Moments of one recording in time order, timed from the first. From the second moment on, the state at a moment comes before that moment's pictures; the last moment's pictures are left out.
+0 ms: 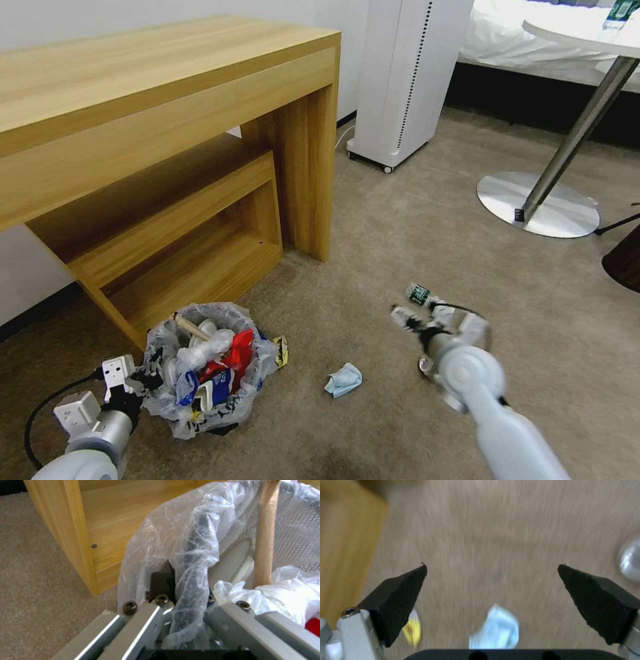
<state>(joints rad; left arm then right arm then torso) 1.68 -1.30 -0.83 -2.08 -0.61 0.37 -0.07 -1.08 1.24 0.21 1.78 1.26 -0.52 0.78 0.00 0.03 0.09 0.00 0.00</state>
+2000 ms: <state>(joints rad) 1.64 -1.36 -0.82 -2.01 -0.57 0.33 -0.08 -0.97 1.39 -0.07 1.28 0.99 -0.46 0.67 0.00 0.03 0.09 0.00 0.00</state>
